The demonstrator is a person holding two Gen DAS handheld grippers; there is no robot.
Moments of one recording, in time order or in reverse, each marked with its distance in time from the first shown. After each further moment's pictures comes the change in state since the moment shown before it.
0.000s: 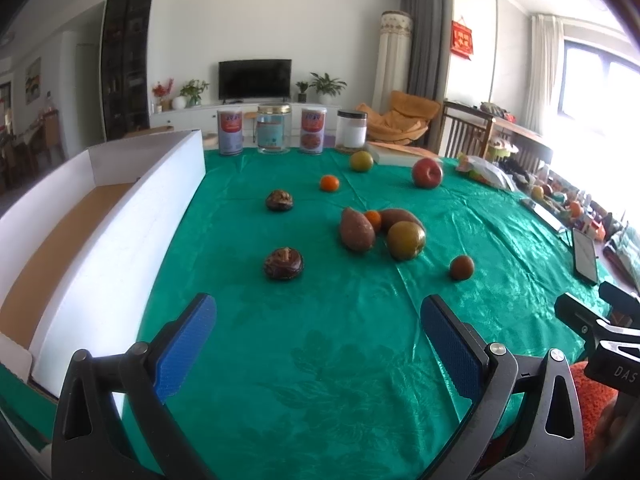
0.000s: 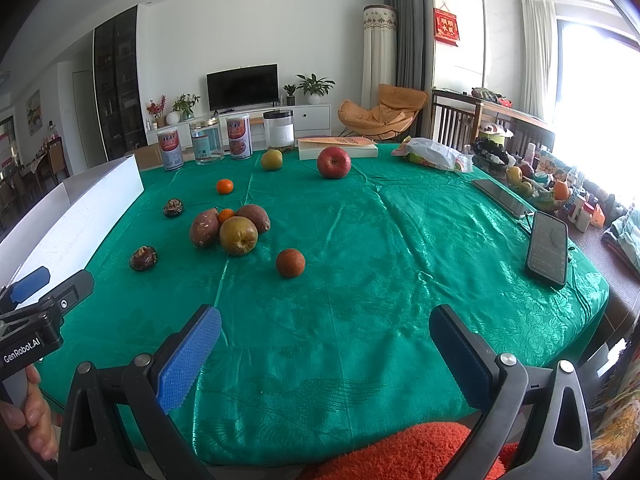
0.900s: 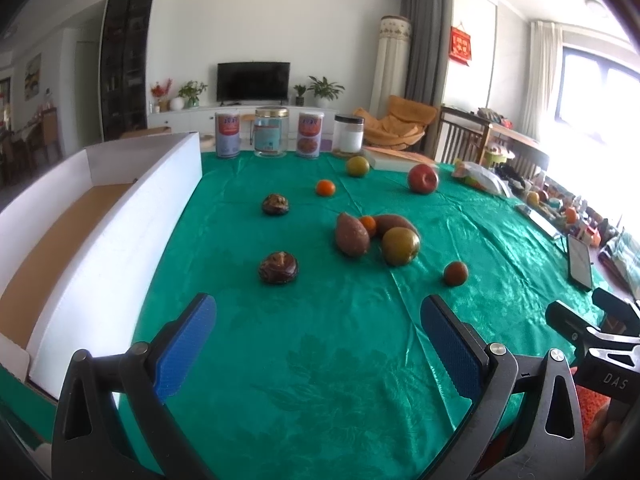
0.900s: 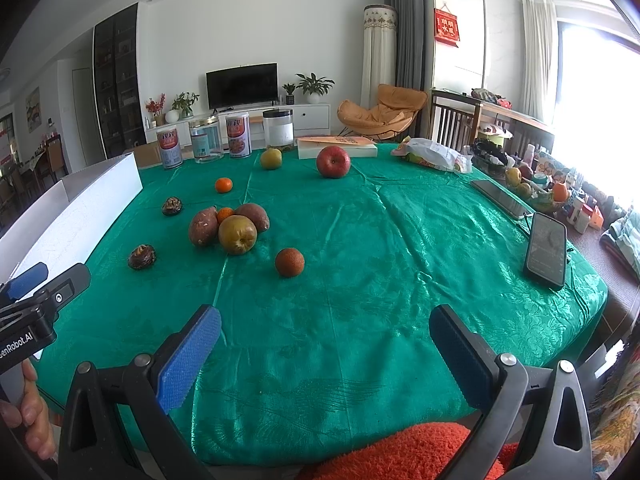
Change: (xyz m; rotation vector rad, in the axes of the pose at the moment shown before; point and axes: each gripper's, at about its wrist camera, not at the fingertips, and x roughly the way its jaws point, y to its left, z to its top) left arm -0.002 -0.001 0.002 -0.013 -0.014 -0.015; right arm 0.000 -0.002 0.000 0.000 -0.001 -0.003
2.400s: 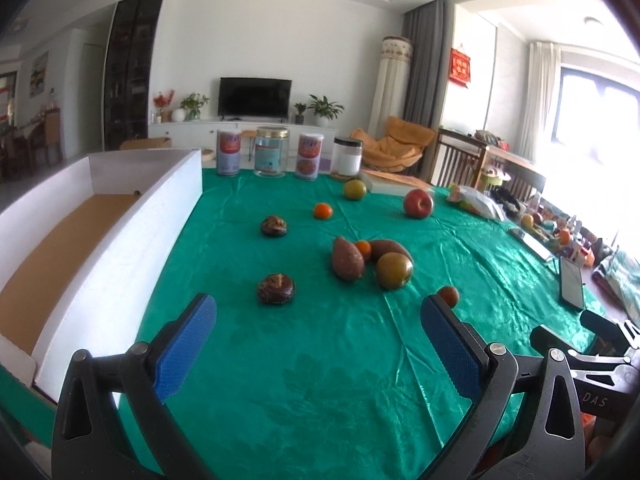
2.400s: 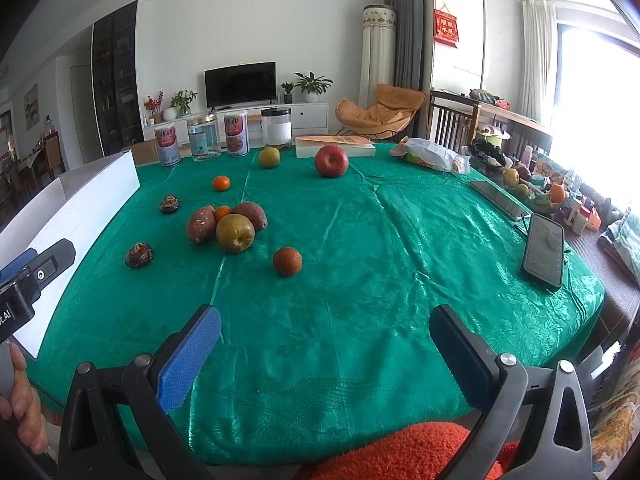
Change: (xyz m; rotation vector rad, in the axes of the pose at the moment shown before) left arm -0.013 0.003 0.006 -0.033 -0.074 -0.021; right arm 0.002 0.000 -0.001 0.001 0.006 -0.006
